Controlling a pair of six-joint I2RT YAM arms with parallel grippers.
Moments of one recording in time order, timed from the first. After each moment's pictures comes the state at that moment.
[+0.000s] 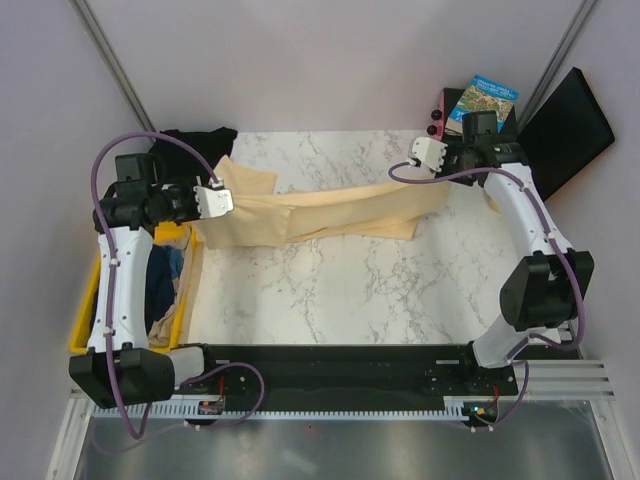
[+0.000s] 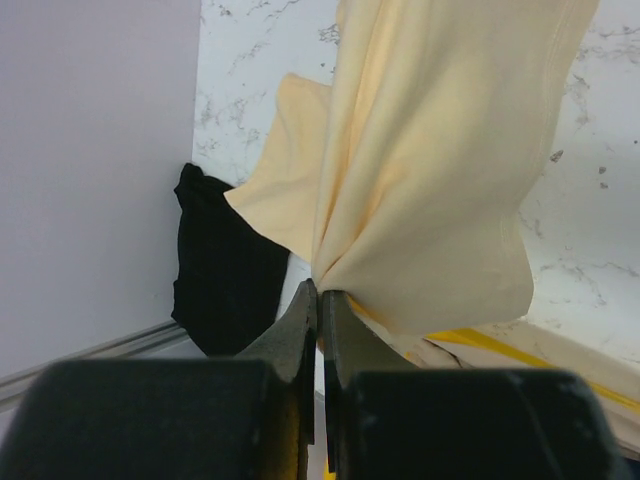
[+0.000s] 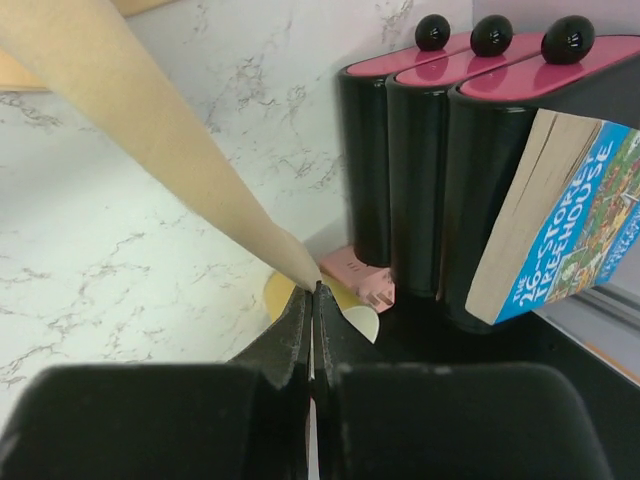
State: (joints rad) left arm 0.14 1.21 1.35 -0.97 0.63 1.50; right arm 0.07 1.64 1.58 -0.81 -0.09 -1.25
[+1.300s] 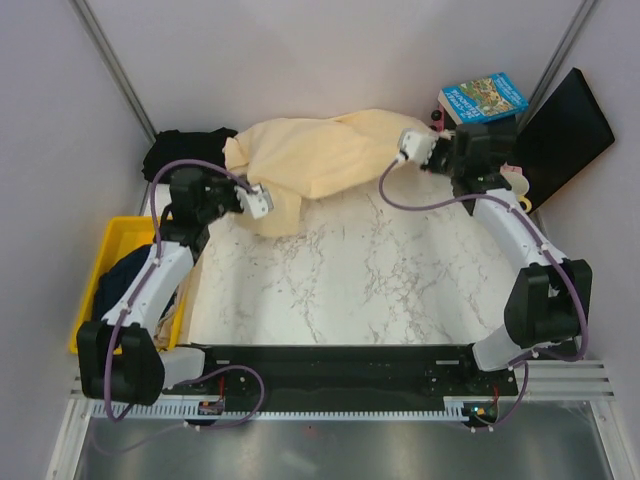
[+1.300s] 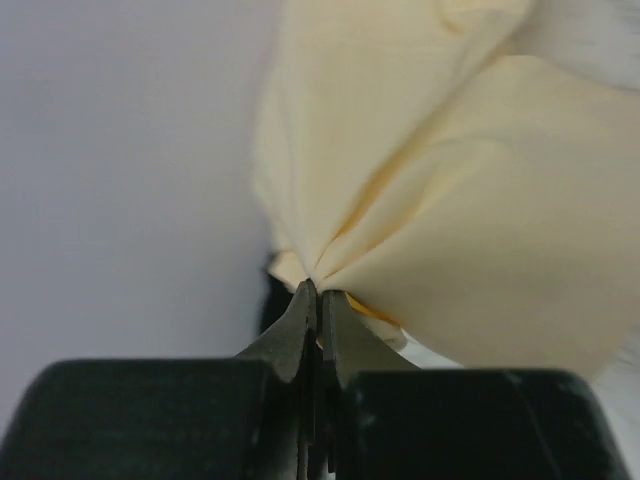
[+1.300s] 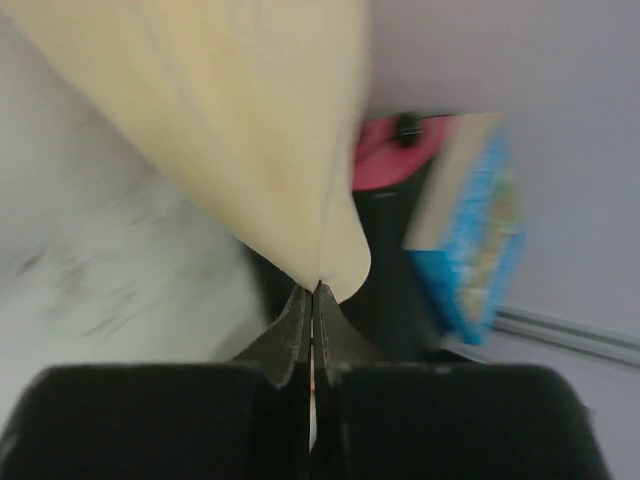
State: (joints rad) left arm -0.12 1.25 0.94 0.09 0.47 1.26; right arm 0.13 1.57 1.34 -0.07 -0.08 -1.18
